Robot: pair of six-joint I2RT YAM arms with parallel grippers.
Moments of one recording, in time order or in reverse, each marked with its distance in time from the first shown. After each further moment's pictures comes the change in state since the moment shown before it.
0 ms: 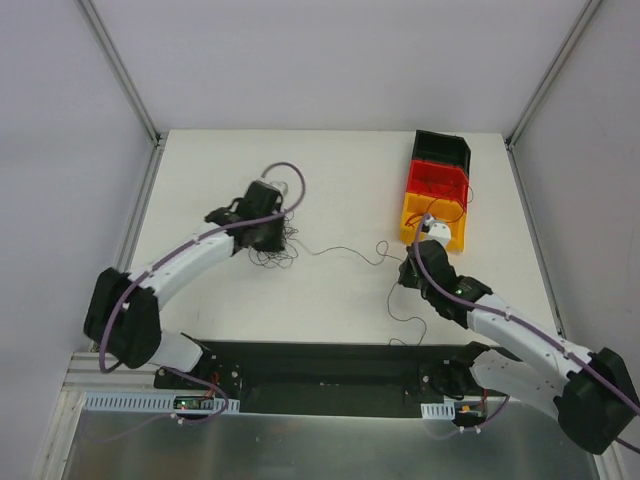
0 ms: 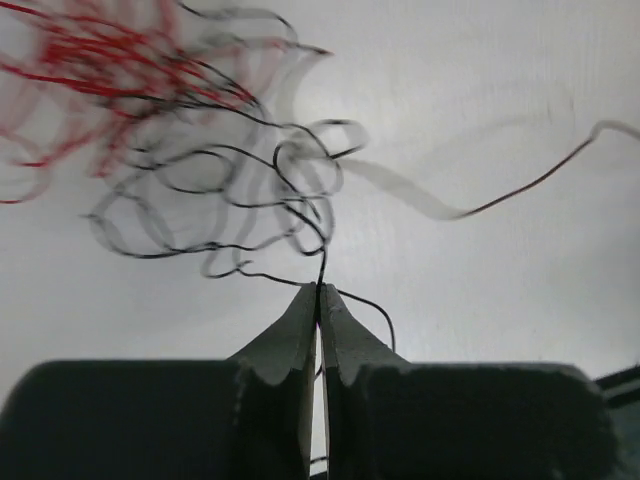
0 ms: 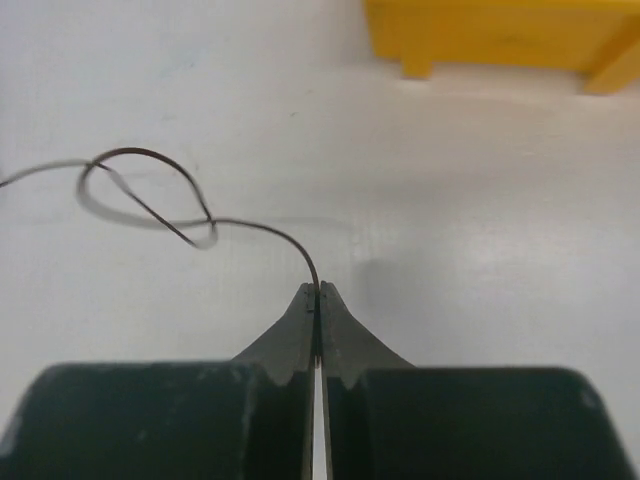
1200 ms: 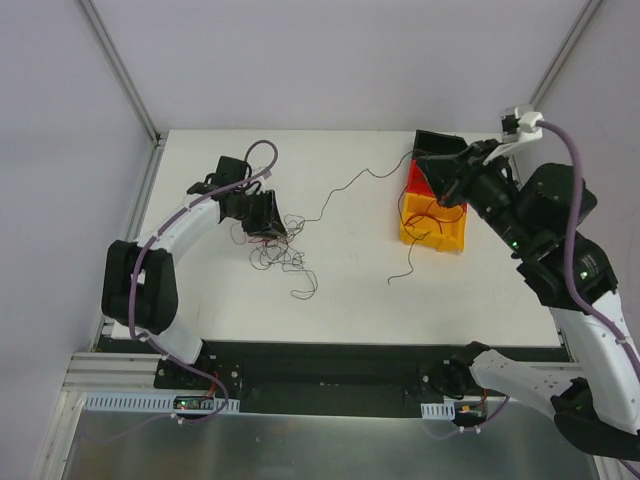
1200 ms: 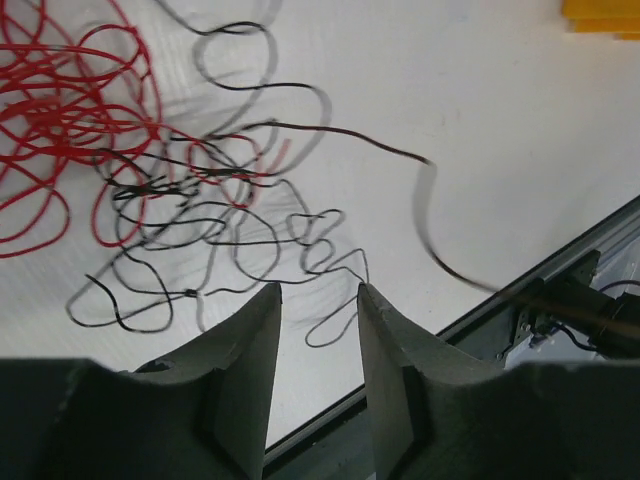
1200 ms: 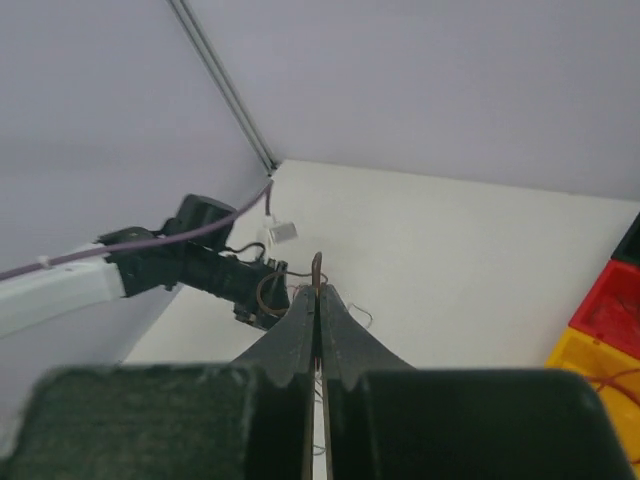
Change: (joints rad) left arm 0.337 0.064 0.150 -0.050 0.492 0.012; right arm -0.059 -0.046 0.997 -0.333 -0.266 -0.307
